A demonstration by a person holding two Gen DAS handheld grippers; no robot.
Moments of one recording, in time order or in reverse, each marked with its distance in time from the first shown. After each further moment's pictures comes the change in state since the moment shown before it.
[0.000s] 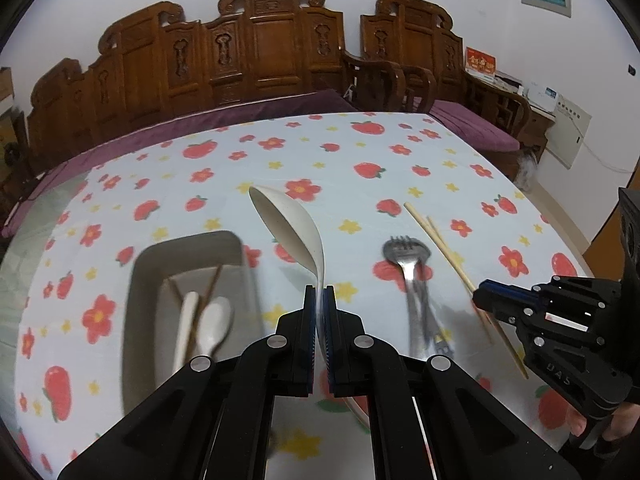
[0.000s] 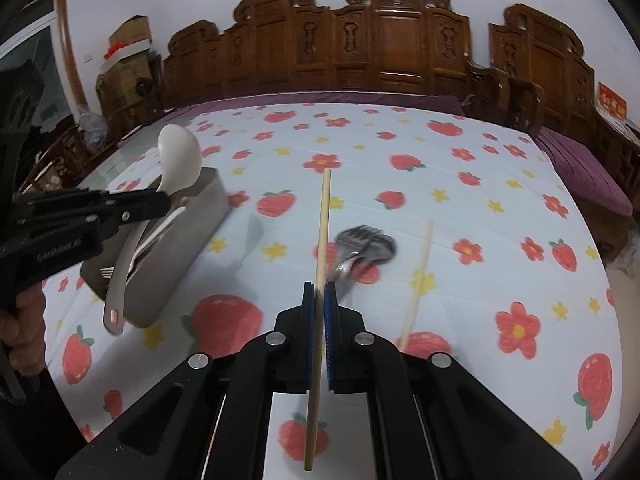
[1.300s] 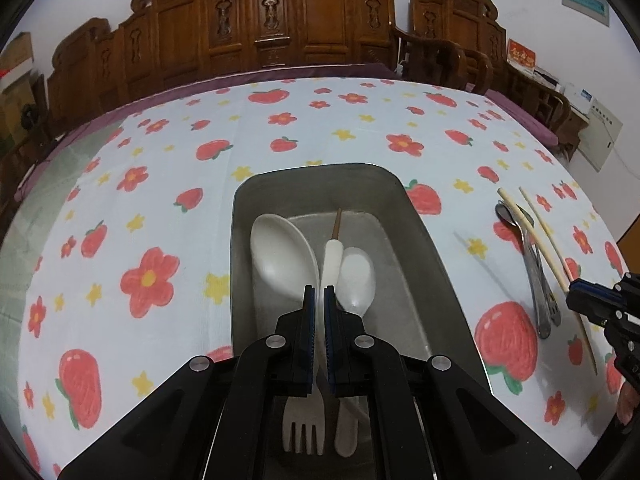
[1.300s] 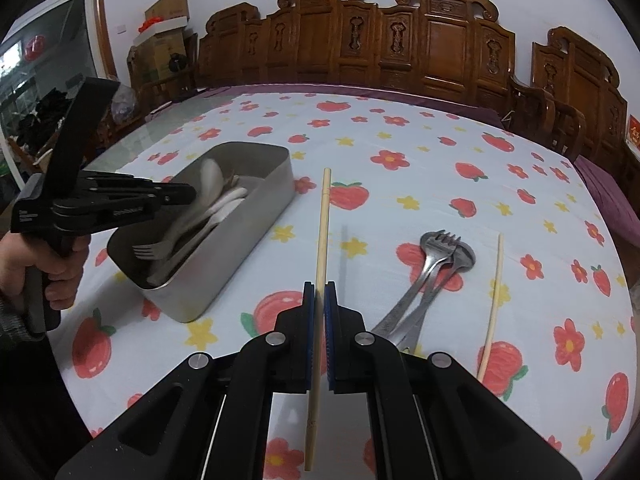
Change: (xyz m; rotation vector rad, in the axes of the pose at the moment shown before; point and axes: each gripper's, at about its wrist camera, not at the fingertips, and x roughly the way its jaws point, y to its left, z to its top) left arm 0.034 0.110 -0.038 -0.078 0.086 0.052; right arm 0.020 0.065 -0.004 -0.109 0.017 0.054
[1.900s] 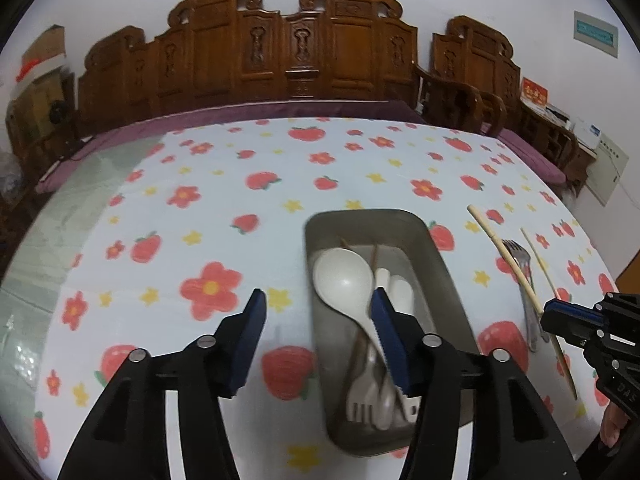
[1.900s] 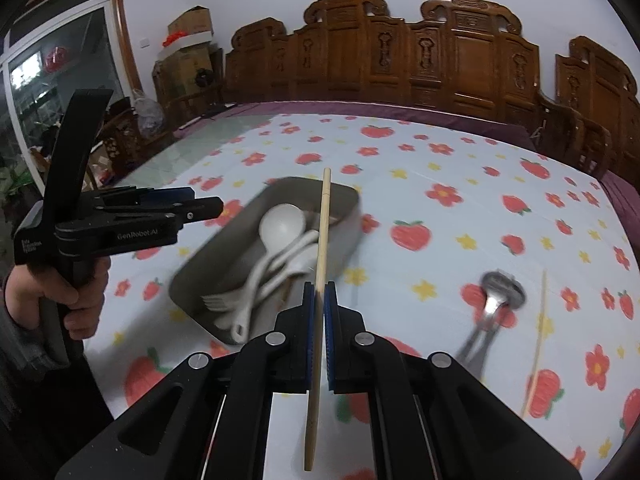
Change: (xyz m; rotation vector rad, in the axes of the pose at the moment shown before) left arm -0.056 0.037 -0.002 -0.068 -0.117 0.051; right arm -0.006 0.053 0.035 0.000 -0.051 0.106
